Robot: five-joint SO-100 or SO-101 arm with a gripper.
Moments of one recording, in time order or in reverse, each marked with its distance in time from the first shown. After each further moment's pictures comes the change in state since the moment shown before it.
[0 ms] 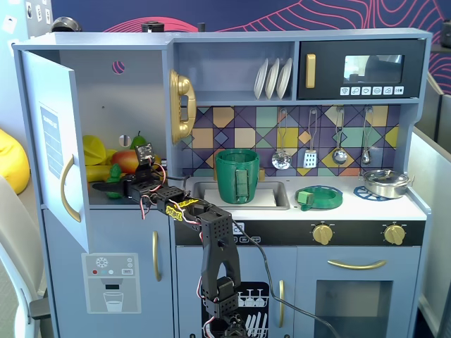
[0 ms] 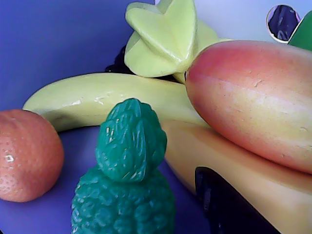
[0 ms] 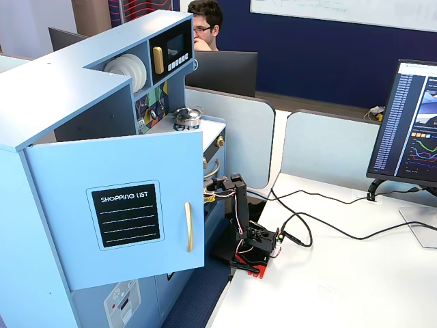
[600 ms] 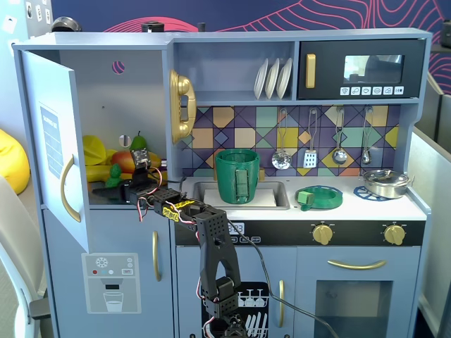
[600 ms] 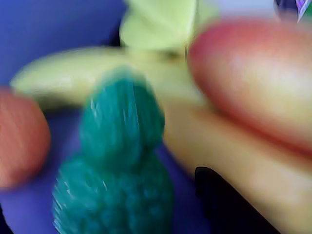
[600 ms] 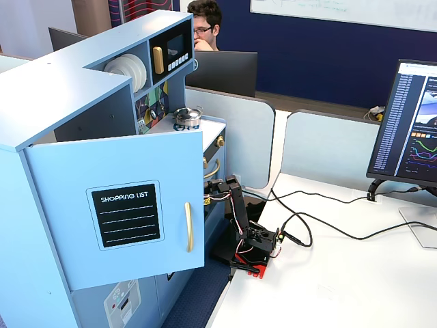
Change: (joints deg) arm 0.0 -5.3 -4.0 1.8 -0.9
